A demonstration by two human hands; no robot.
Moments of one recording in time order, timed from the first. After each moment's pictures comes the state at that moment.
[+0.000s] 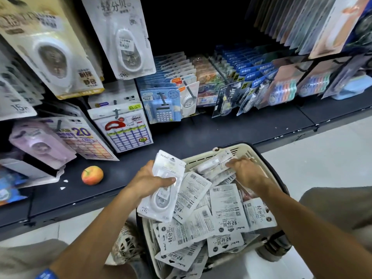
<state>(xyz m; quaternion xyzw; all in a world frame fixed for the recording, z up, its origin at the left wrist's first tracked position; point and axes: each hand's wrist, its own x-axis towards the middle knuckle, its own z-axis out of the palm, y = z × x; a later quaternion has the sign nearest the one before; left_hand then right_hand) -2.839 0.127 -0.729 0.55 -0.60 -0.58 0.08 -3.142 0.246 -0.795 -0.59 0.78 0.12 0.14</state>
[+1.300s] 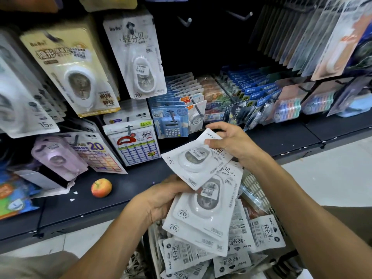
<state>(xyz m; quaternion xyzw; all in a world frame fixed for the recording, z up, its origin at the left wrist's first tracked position) -2.862 0.150 -0.669 0.33 -0.40 -0.85 0.07 -3.088 0.169 -0.635 -0.35 0.63 -0.49 0.49</state>
